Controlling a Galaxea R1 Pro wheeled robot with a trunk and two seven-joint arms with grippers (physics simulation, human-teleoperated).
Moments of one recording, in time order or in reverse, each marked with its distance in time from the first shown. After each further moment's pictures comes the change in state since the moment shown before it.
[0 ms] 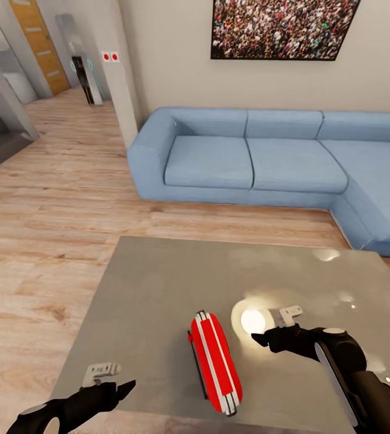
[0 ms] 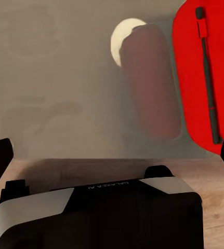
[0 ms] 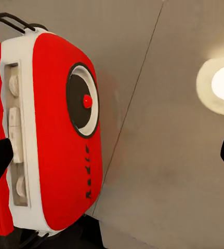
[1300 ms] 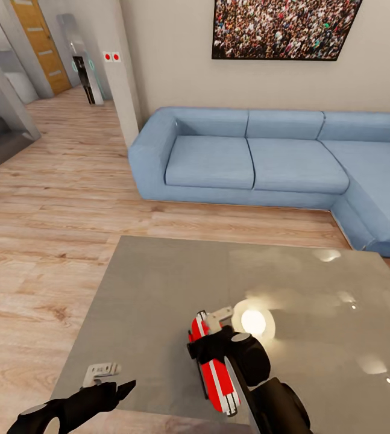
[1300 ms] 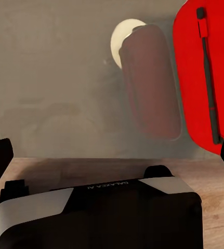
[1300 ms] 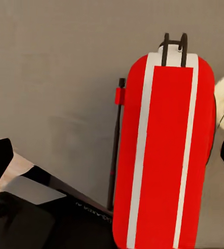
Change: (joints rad) left arm 0.000 -0.001 0.000 0.000 0.000 0.000 -0.001; right arm -0.001 0.360 0.349 -0.013 0.142 0.097 -0.373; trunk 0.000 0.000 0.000
